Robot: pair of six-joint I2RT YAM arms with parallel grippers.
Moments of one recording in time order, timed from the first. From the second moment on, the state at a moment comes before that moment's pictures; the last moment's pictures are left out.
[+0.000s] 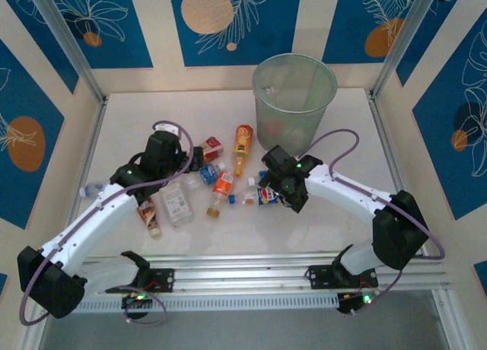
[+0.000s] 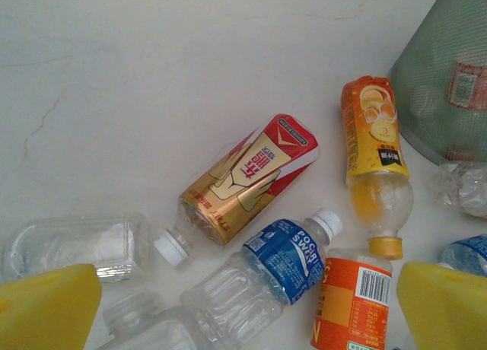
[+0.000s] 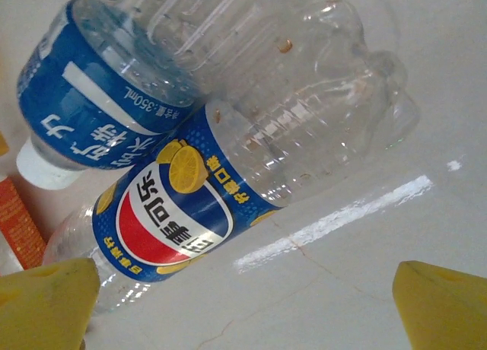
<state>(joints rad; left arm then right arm) -0.53 1.12 1.00 -0.56 -0.28 -0.39 0.70 1.45 1.02 -0.88 0.10 1.33</state>
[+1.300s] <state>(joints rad) -0.53 1.16 0.99 -0.53 -0.23 -0.39 0.65 1.55 0.82 -0.74 0.09 1.48</state>
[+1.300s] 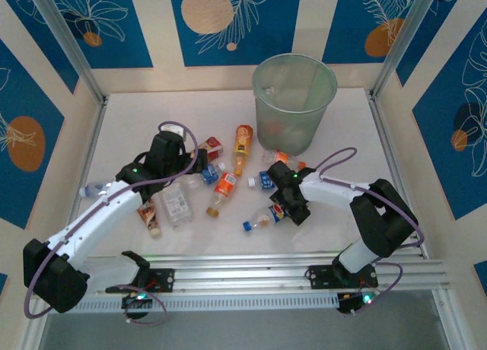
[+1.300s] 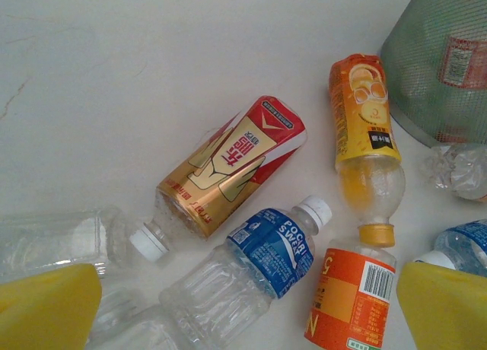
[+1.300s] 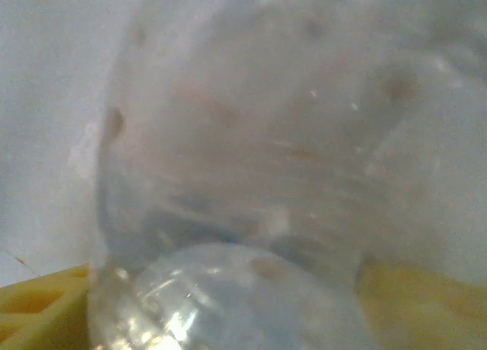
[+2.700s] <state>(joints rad) -0.88 1.27 0.90 -0.26 0.12 0.05 0.56 1.23 1.52 -0.77 0.73 0.53</state>
